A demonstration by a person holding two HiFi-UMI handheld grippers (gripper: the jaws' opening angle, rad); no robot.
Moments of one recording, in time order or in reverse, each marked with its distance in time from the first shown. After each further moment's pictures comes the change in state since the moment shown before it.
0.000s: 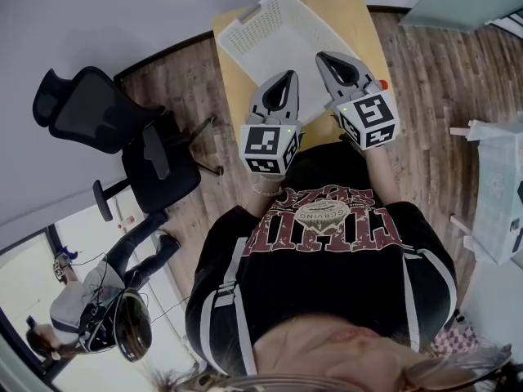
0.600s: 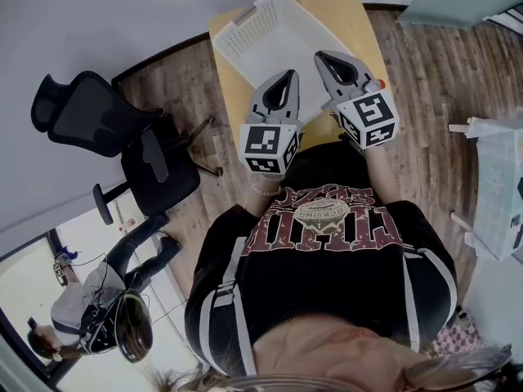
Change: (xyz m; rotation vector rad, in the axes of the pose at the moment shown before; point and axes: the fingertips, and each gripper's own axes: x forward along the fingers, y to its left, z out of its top) left arm 0.010 -0.010 0.000 0.008 0.007 -0.022; right arm -0.005 -0.010 -0.001 0.010 -0.002 -0.005
